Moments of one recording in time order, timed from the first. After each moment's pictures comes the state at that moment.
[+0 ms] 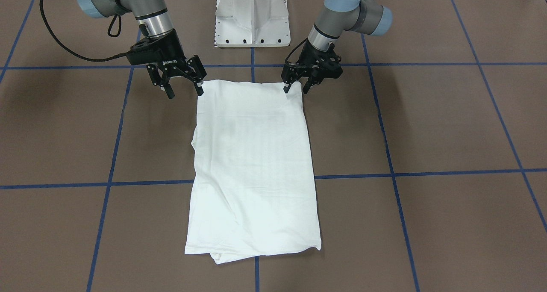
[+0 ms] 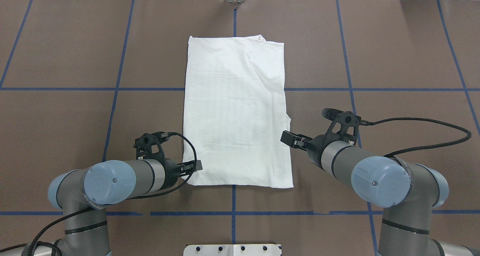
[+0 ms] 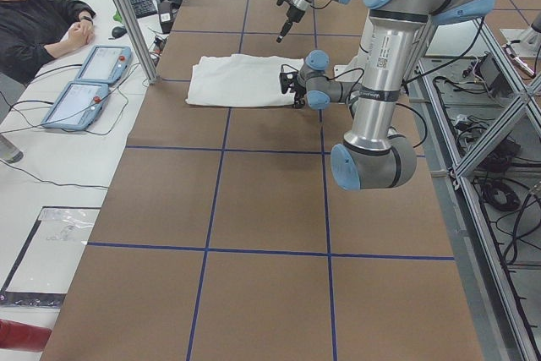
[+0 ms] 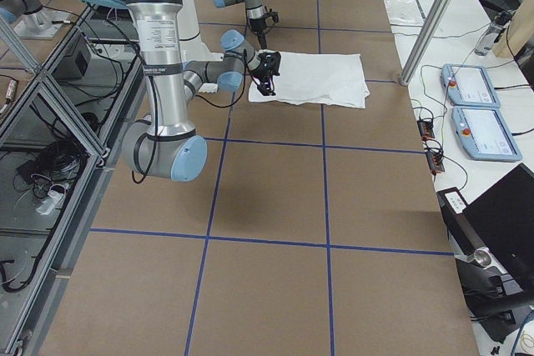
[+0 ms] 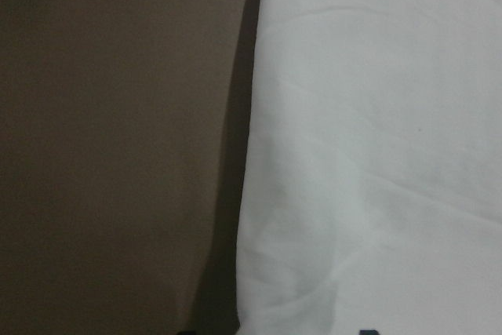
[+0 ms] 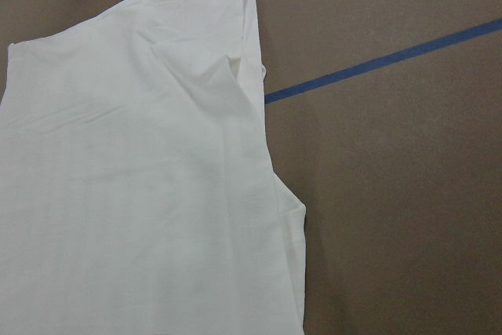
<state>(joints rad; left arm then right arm) -0.29 -1.89 -1.81 -2.16 -1.57 -1.62 0.32 -1.39 2.01 -1.10 1.31 1.57</state>
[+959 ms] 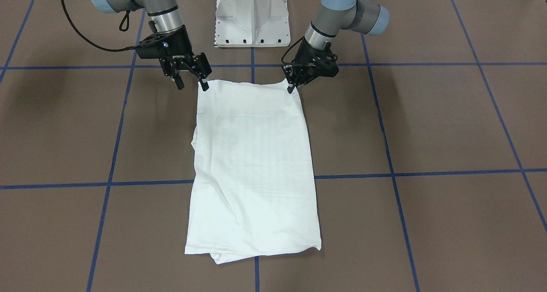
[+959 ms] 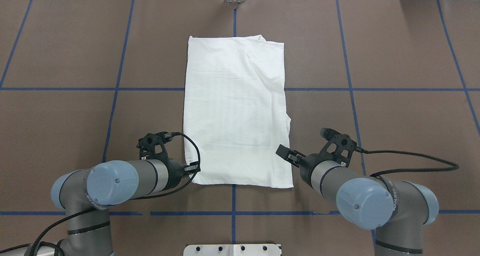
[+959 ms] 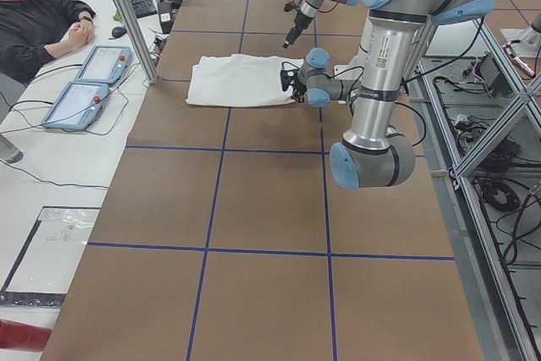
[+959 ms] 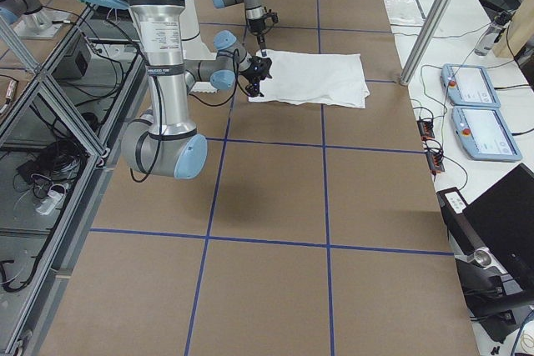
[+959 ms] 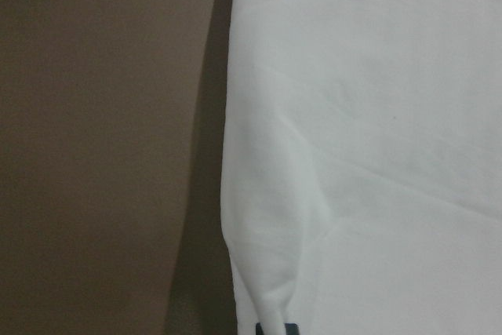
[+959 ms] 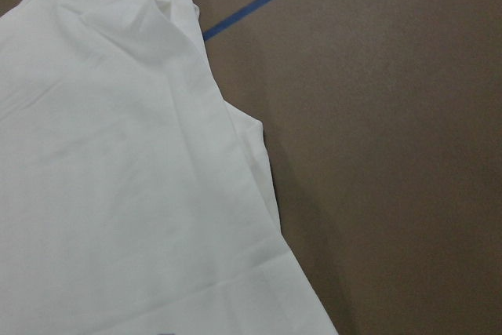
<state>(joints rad) -0.28 -1.90 -1.81 -2.16 -1.57 -1.62 0.20 -1.37 2.01 -1.22 1.25 1.91</state>
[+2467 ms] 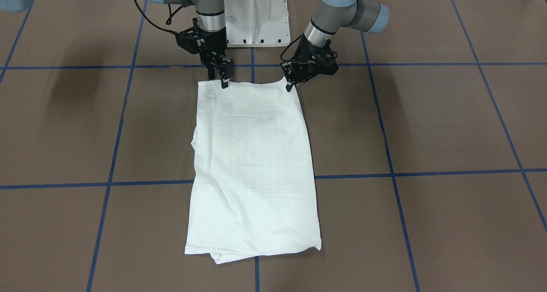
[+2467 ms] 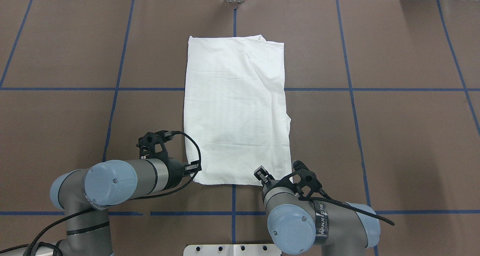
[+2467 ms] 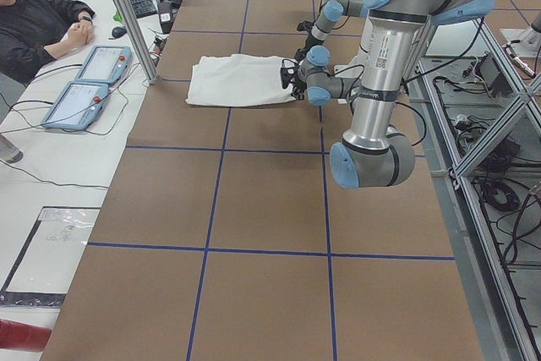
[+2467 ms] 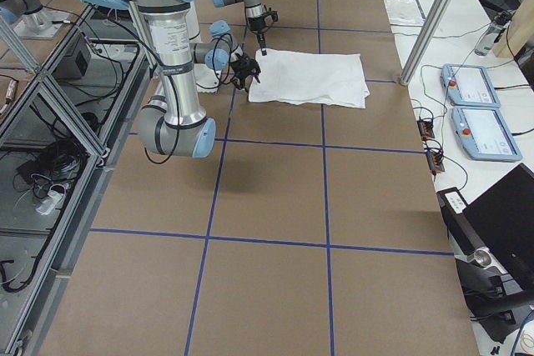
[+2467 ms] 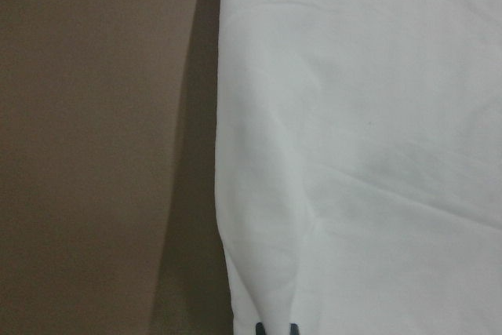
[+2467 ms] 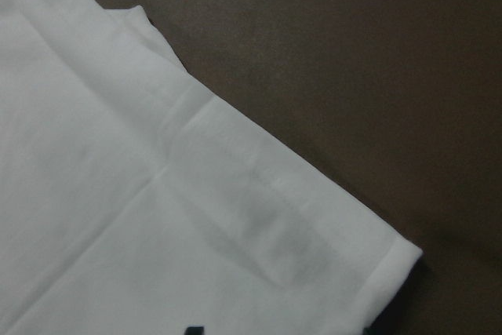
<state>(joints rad) -0.28 -1.90 -1.83 -2.16 -1.56 -1.62 0.11 -1.14 1.90 -1.54 1.25 2.36</state>
